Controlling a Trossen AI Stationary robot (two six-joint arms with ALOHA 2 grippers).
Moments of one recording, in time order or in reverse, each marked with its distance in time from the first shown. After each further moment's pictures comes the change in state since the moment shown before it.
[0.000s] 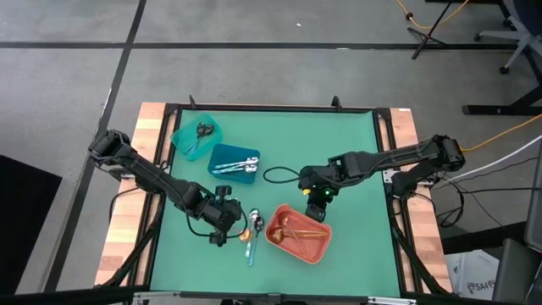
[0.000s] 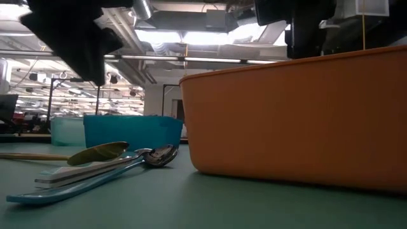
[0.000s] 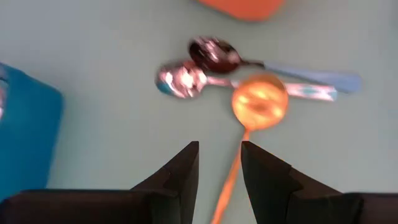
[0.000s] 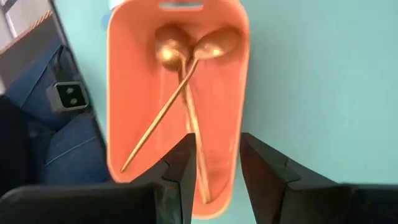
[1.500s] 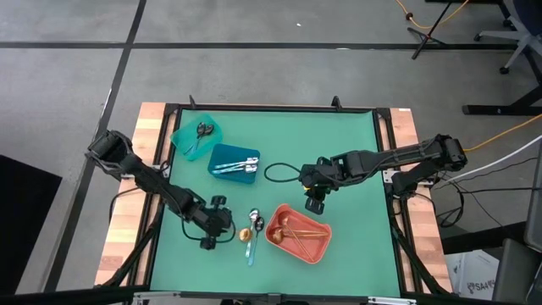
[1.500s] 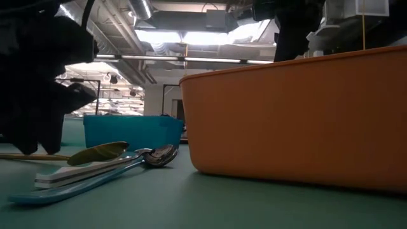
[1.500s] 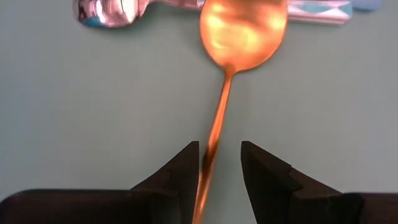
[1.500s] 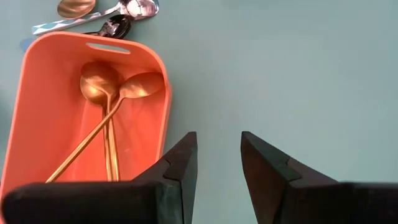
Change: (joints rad) left arm -0.068 0.001 -0.393 0.491 0.071 0.008; right arm 0.000 -0.019 0.000 -0.015 0.325 -0.159
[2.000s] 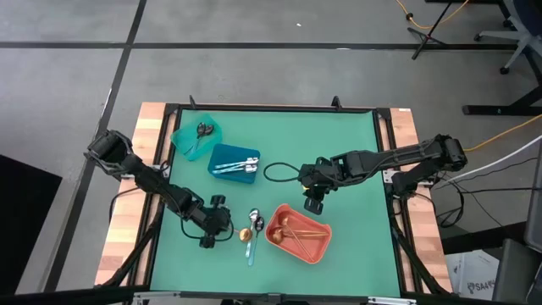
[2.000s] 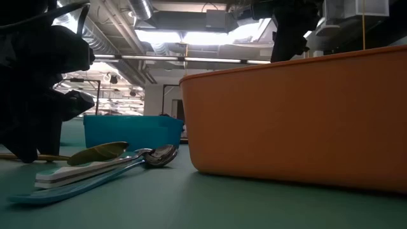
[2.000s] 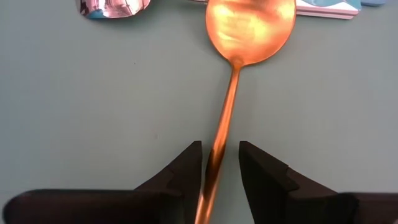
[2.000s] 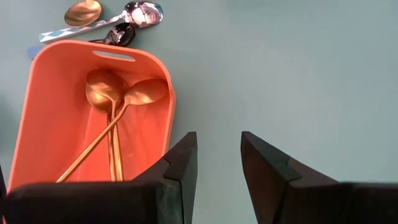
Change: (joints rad) left arm 0.001 -0.001 -0.062 0.067 -0.007 0.000; right arm 0.000 0.000 0.000 0.024 0.000 0.002
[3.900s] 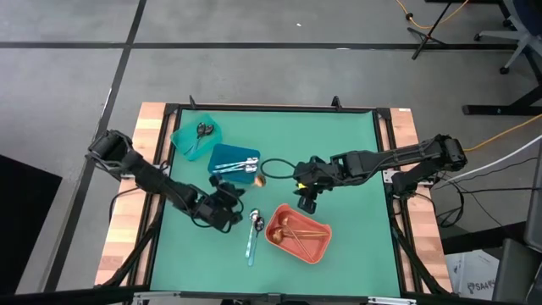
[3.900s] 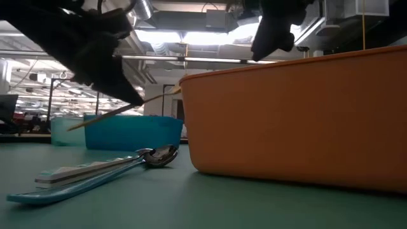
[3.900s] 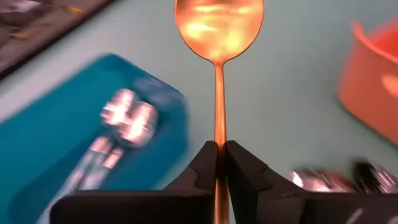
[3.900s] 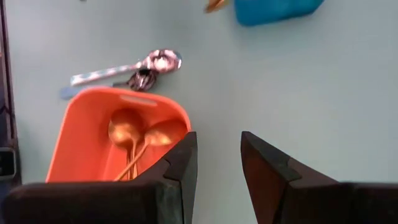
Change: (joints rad) left arm 0.067 0.002 0.114 -0.007 -0.702 -0.246; right arm 0.000 0.001 0.000 0.145 0.024 0.000
